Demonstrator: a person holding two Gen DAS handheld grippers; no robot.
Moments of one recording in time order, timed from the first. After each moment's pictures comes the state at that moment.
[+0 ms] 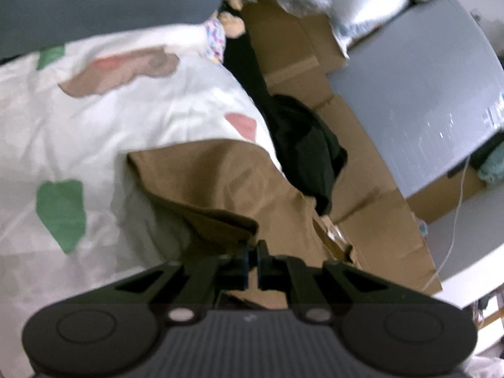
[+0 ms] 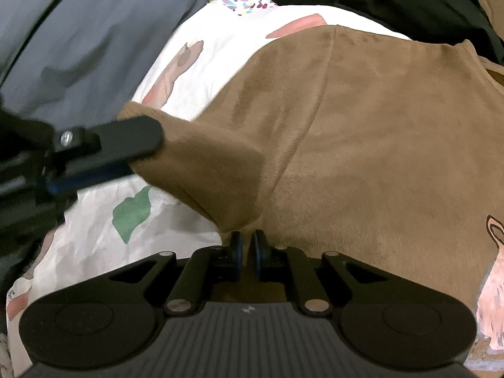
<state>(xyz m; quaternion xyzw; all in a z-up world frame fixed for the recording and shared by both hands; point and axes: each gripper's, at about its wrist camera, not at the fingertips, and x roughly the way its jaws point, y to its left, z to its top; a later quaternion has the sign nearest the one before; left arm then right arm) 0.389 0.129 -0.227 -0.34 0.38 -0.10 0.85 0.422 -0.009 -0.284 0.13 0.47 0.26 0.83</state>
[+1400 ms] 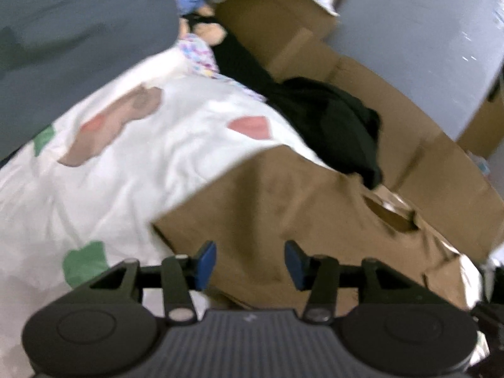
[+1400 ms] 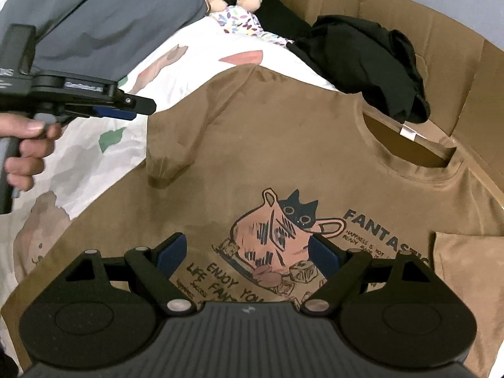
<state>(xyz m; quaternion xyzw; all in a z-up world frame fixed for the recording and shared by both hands) 0.420 0.098 -0.211 -0.16 0.39 -0.02 0.90 0.376 -0.182 -0.199 -0.05 0.46 0.28 0.84</state>
